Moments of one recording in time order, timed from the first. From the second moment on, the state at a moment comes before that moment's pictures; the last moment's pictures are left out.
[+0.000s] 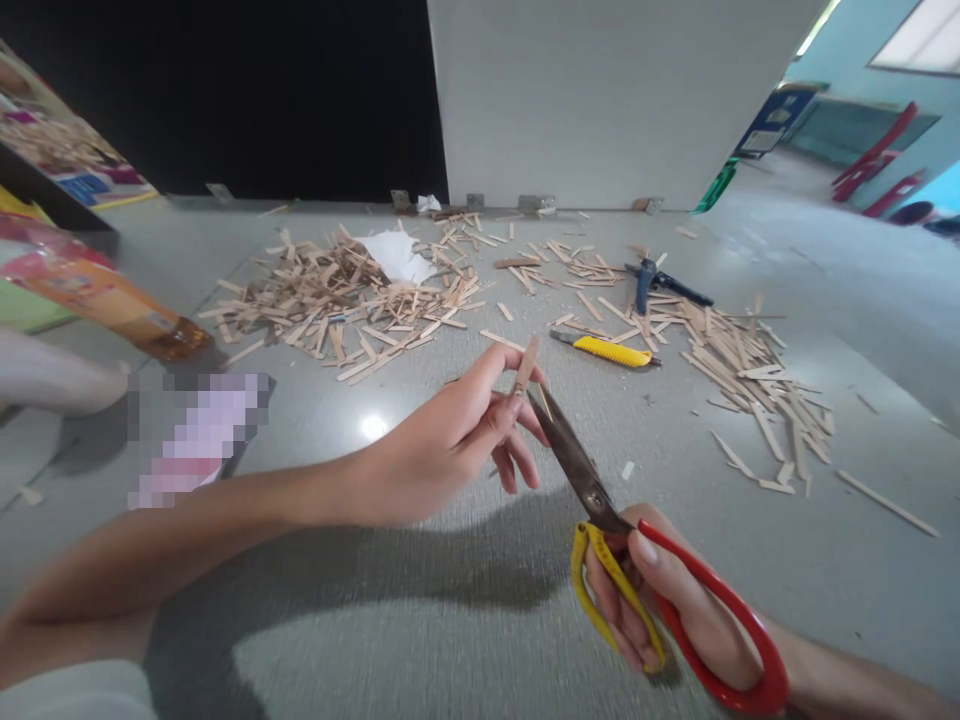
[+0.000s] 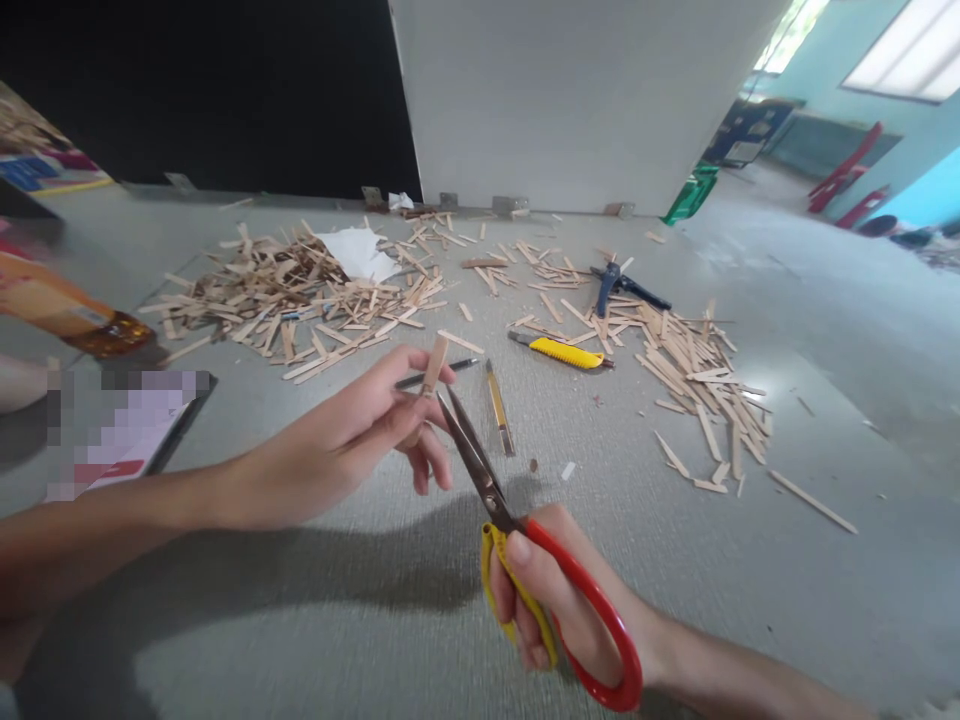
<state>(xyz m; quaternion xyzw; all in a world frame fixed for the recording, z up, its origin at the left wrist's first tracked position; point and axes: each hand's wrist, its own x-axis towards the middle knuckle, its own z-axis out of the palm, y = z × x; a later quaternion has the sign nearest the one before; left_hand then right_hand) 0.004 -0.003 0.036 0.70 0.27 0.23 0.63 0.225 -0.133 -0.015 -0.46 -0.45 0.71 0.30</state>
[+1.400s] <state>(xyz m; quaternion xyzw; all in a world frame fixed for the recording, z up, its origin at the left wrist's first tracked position) -0.003 -0.001 0.037 0.80 0.26 0.11 0.53 0.222 -0.140 -0.010 -0.54 -0.44 0.69 0.20</state>
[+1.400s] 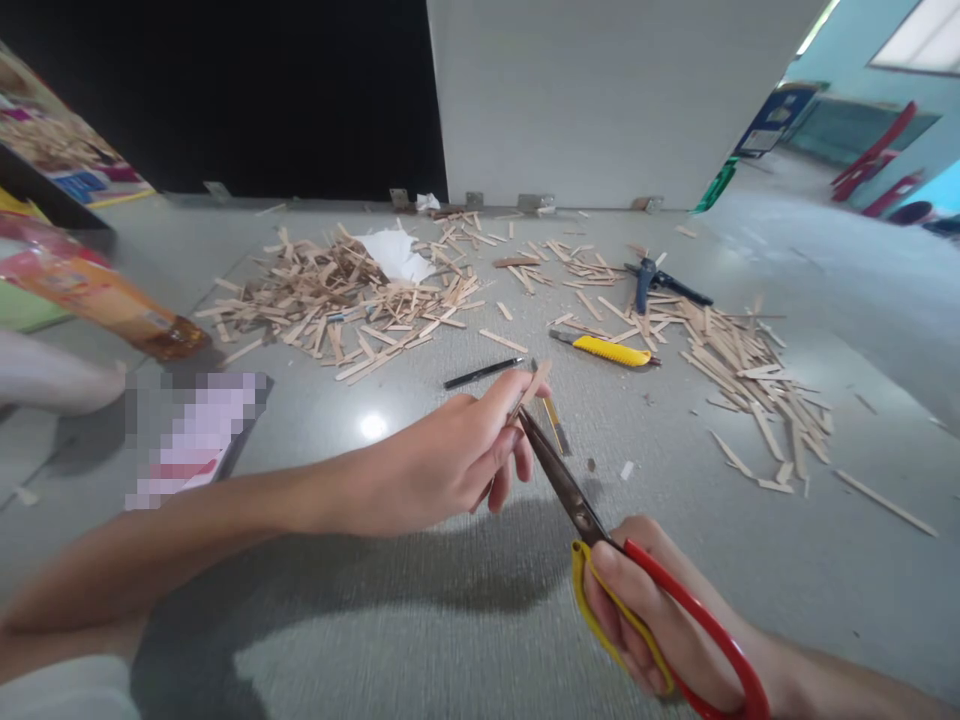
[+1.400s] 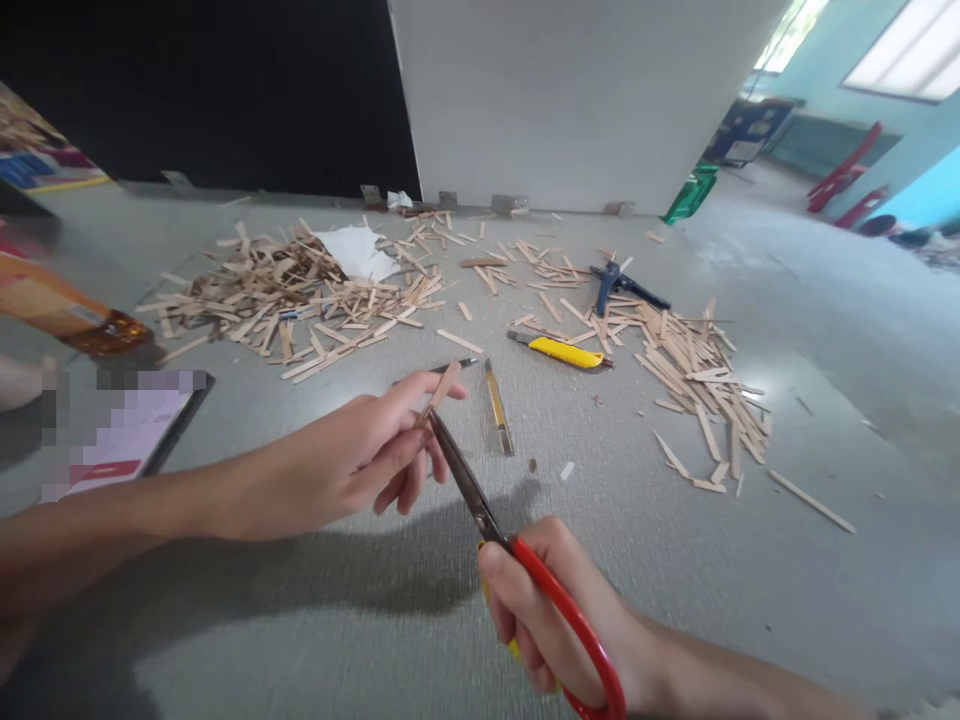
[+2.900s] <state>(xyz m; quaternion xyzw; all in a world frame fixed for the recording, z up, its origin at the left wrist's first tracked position) -0.013 0.023 0.059 0.76 0.27 0.04 0.59 0.227 -0.133 -0.009 -0.51 -0.45 0.68 0.28</state>
